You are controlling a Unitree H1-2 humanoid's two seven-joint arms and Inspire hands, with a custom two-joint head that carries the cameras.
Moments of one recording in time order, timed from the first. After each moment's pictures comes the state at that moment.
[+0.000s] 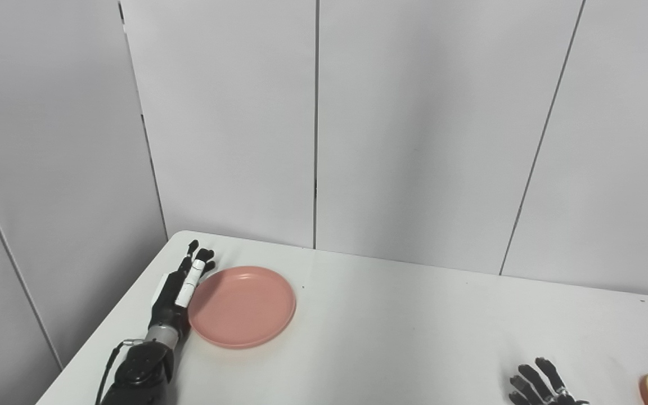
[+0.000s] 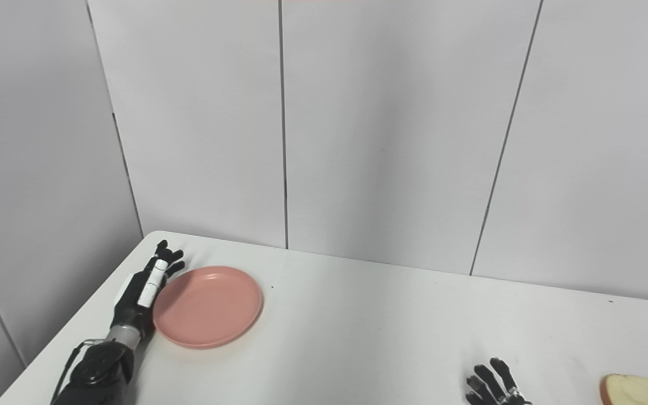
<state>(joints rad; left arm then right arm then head) -0.64 0.28 0.11 0.96 -0.19 -0.32 -0.09 0.07 -0.01 -0.07 -0.11 0.27 -0.09 0.12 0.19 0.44</state>
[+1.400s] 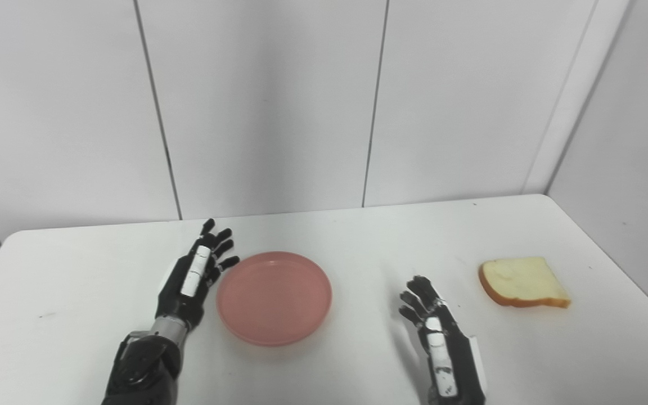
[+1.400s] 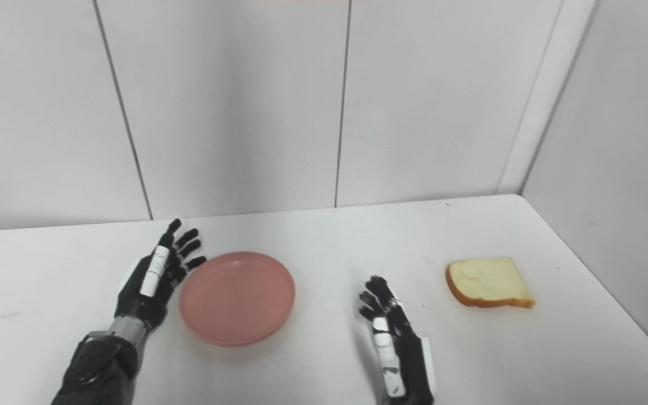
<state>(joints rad) -0.65 0.02 0.04 0.86 -0.20 -0.24 -0.25 0.11 0.13 -0.01 -0.12 0.03 -0.25 -0.06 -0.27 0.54</state>
